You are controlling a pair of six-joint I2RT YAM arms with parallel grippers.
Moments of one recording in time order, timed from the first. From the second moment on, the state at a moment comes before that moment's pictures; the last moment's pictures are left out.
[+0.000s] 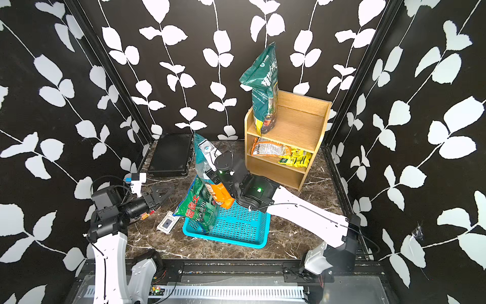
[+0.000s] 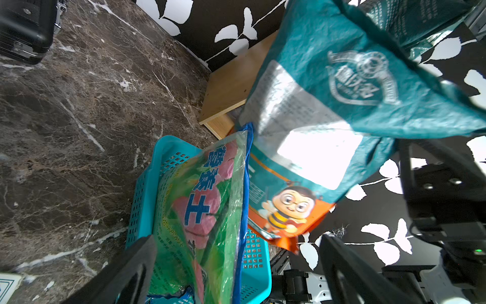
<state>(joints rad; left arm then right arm) 0.41 0.71 0.74 -0.70 1.17 -0.42 1.11 1.49 1.57 -0.33 0.50 -0.18</state>
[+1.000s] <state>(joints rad) 0.41 0.71 0.74 -0.70 1.17 -0.42 1.32 1.55 1.10 0.18 0.67 -0.13</state>
